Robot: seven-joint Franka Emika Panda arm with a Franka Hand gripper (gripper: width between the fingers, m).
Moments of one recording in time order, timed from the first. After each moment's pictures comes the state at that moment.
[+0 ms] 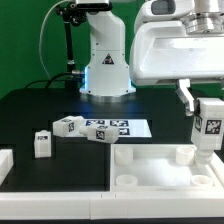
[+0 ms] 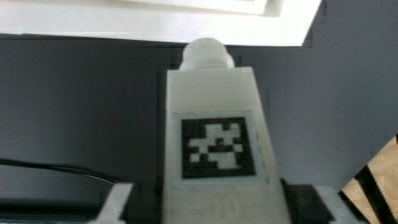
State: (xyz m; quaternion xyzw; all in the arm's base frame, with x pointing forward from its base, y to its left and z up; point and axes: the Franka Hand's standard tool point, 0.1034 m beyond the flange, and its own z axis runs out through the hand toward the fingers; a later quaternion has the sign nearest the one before) arm 0.656 0.096 0.142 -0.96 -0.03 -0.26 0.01
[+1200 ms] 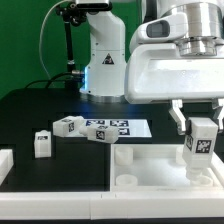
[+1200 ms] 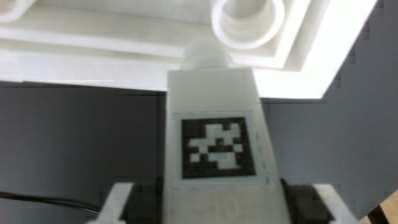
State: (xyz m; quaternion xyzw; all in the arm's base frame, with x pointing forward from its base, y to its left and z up) arm 0.645 0.092 0.109 -0.97 -0.04 -0.24 0.00
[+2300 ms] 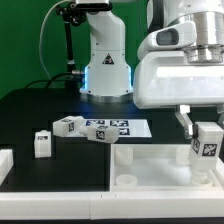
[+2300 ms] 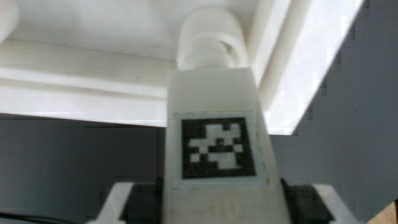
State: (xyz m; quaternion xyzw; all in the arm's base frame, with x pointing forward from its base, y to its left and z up) arm 0.633 0.100 0.099 -0.97 -0.06 -0.23 0.00
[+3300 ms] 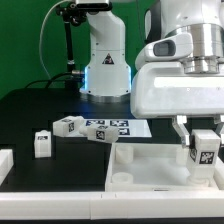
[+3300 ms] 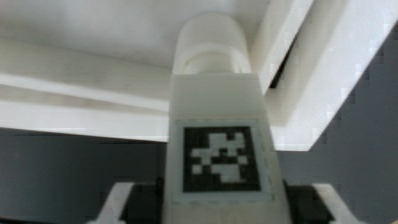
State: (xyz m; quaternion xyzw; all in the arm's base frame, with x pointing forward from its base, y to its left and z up) arm 0.636 0.100 0.083 -0.97 -0.06 -0.25 -0.01
